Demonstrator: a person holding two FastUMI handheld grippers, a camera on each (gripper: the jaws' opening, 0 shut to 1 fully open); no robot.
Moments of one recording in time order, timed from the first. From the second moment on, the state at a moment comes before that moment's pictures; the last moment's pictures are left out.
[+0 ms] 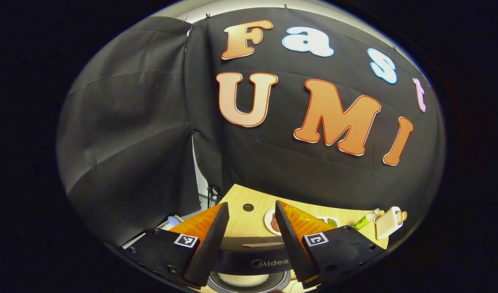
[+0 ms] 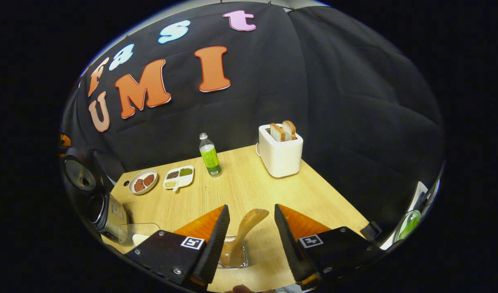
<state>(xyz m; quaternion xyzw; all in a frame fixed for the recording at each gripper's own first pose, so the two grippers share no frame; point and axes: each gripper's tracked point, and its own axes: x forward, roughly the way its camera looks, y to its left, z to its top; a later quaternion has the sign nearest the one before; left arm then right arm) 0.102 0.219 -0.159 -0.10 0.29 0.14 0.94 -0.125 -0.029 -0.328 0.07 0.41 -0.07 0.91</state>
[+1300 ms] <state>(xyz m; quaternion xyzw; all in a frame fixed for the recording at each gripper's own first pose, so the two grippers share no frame) -0.063 0.167 -0.304 -0.09 0.57 0.13 0.81 -0.059 0.013 -0.251 0.03 0.26 0.02 0.96</state>
